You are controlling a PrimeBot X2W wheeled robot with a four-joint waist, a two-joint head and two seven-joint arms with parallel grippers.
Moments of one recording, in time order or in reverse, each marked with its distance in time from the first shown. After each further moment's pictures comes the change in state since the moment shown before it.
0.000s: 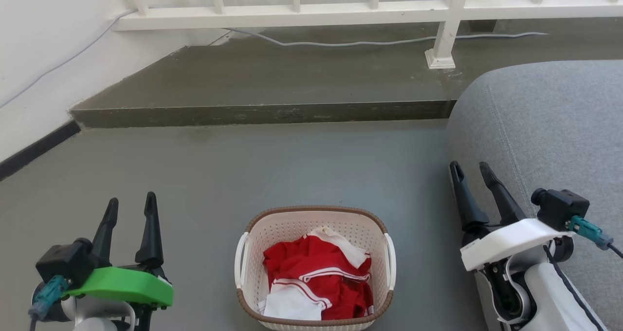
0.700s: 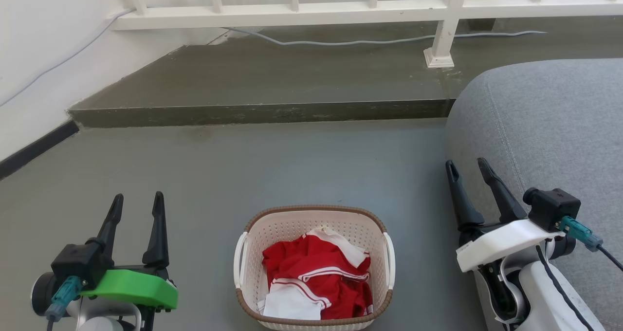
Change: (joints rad) left arm -0.001 -0.009 0.002 0.001 0.144 -0.019 -0.034; right arm -0.011 0.007 0.001 0.015 -0.132 -0.001 -0.036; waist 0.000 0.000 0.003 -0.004
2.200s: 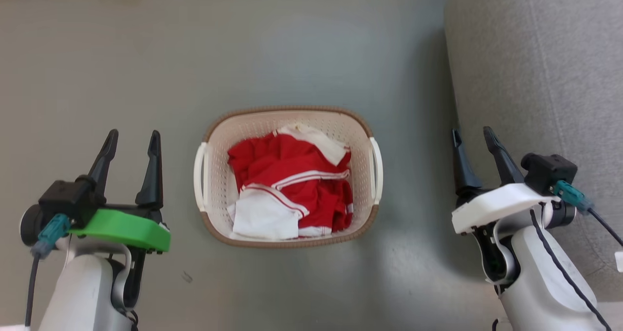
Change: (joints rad) left arm -0.211 0.054 -0.049 0.066 -0.023 -0.026 -0.003; right arm -0.138 0.042 -0.046 0.110 -0.051 -0.045 -0.001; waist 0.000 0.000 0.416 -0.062
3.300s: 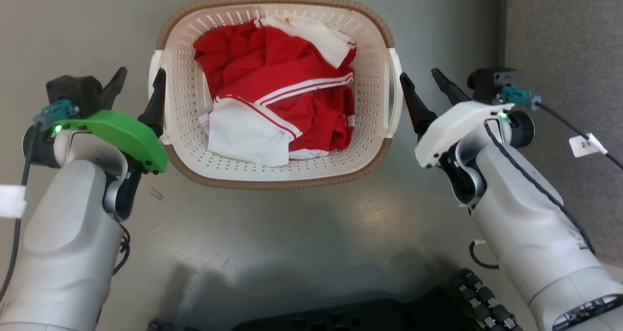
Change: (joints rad) left arm -0.456 0.069 -0.259 0.446 -0.223 0.000 0.132; right arm -0.448 0.013 0.211 0.439 0.101 0.049 0.082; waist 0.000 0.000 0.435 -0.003
